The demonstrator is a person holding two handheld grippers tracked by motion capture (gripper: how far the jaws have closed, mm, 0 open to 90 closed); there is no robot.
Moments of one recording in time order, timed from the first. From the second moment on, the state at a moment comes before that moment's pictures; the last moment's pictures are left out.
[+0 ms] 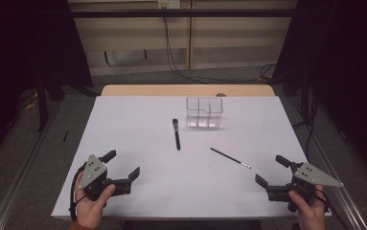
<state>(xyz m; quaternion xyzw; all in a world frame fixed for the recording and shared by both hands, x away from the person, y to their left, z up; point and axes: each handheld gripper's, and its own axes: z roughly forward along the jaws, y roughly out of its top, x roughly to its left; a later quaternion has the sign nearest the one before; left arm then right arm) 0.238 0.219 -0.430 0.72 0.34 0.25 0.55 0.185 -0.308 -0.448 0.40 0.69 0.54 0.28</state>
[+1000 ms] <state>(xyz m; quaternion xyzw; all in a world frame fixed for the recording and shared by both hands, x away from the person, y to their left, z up) 0.284 0.165 -0.400 0.70 0.33 0.25 0.58 0.183 -0.305 -0.447 0.39 0.69 0.54 0.28</state>
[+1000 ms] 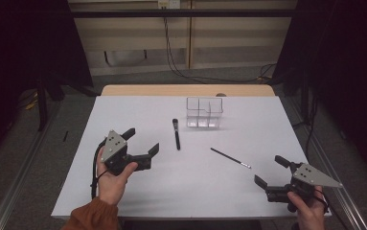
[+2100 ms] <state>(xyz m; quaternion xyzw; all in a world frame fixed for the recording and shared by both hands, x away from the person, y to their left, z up) 0.359 0.108 -0.405 0.73 0.33 0.25 0.54 0.183 -0.304 -0.448 0.39 0.70 0.54 0.28</state>
